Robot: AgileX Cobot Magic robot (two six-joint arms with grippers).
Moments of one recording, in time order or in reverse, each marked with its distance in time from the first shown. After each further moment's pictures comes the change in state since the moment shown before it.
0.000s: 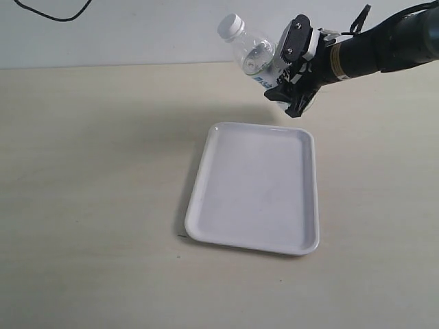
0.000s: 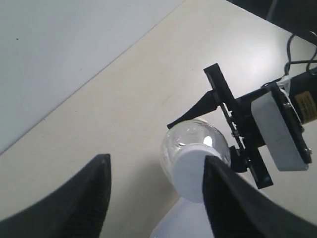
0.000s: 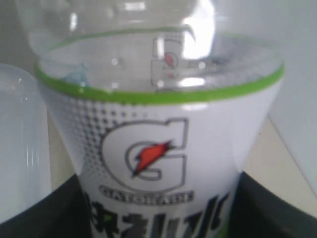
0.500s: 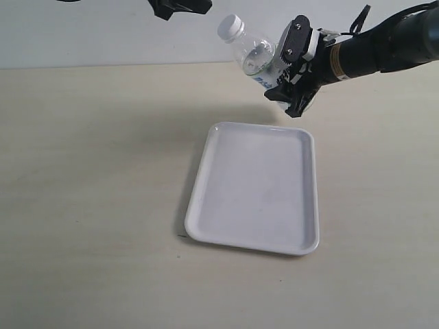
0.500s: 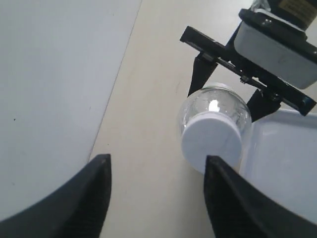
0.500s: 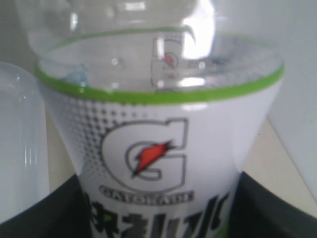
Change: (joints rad) left arm 0.000 0.016 0.000 -0.011 0.023 0.618; right arm 0.000 0.002 -0.004 0.000 0.002 -0.006
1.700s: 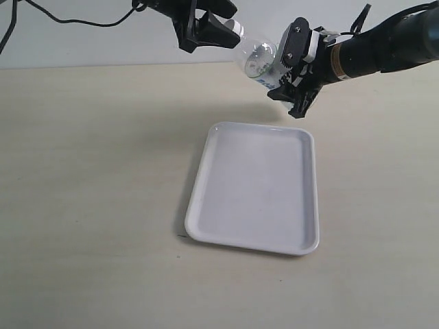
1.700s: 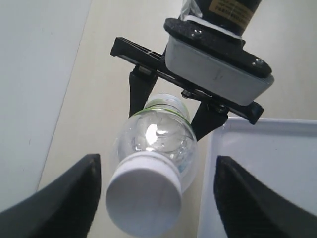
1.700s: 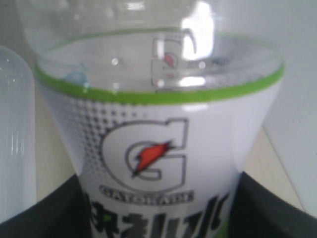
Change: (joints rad) left arm -0.069 0.038 0.068 -0.079 0.012 0.135; right arm 0.000 0.000 0.000 0.000 0.028 -0.065
